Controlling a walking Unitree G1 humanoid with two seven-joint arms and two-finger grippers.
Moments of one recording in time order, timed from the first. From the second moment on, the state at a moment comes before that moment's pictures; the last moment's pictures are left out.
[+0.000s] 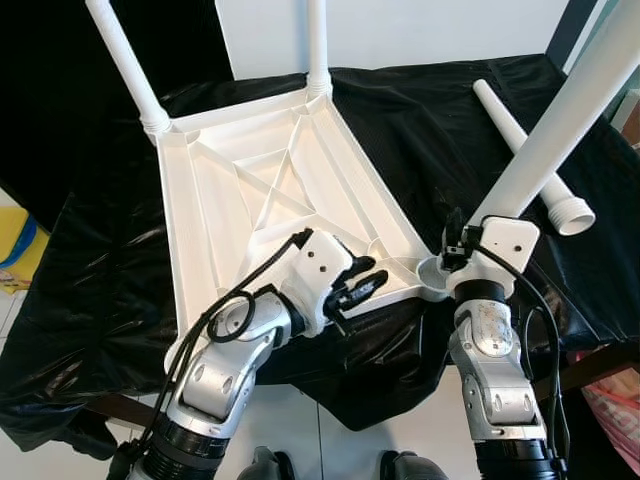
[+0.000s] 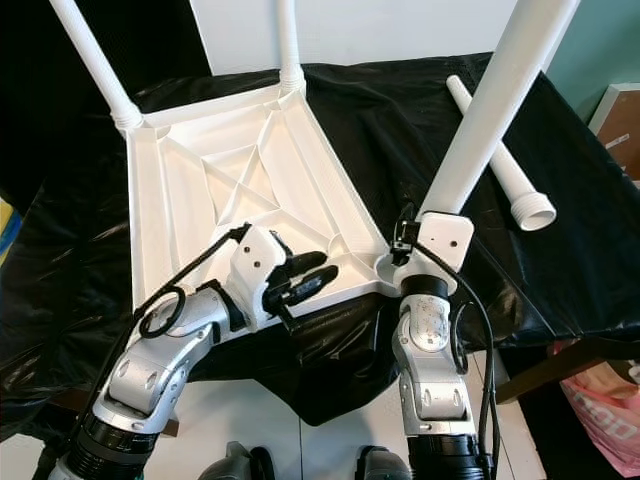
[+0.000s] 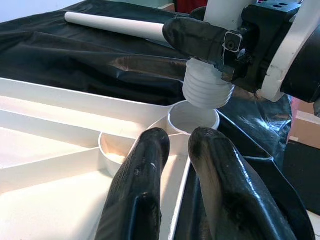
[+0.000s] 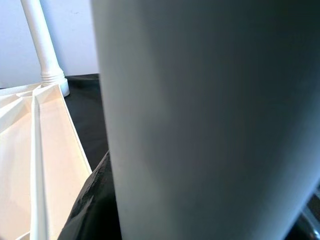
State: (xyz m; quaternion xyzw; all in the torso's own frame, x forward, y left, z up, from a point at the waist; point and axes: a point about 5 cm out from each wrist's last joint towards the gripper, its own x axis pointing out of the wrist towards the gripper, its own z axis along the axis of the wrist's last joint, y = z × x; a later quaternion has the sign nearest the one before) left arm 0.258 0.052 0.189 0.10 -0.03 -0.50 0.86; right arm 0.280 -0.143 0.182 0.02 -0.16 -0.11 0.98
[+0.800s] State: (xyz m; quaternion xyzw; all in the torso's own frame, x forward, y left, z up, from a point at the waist) left arm 0.274 0.049 0.224 0.03 -0.06 -0.52 0.85; right arm 0.295 -0.148 0.198 -0.06 -0.16 0.06 0.98
